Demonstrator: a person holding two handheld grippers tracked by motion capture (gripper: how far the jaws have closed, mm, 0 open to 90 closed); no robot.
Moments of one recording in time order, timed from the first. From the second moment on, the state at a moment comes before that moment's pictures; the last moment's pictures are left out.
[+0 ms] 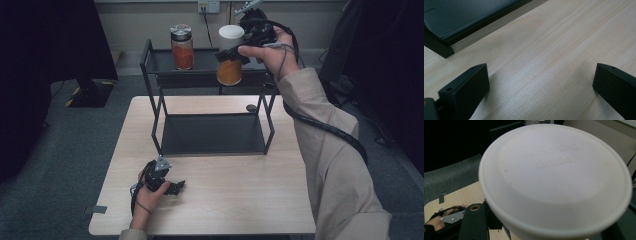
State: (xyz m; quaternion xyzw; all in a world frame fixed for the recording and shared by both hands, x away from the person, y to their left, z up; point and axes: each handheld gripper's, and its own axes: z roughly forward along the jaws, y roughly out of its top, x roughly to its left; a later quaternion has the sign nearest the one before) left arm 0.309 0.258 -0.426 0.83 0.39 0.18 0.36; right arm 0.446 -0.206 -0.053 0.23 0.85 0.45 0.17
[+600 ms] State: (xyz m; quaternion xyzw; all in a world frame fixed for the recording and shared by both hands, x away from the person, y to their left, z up) left arm 0.309 0.258 -0.426 0.83 0.39 0.18 0.36; right arm 0.480 -0.172 -0.040 0.25 0.84 0.44 0.18
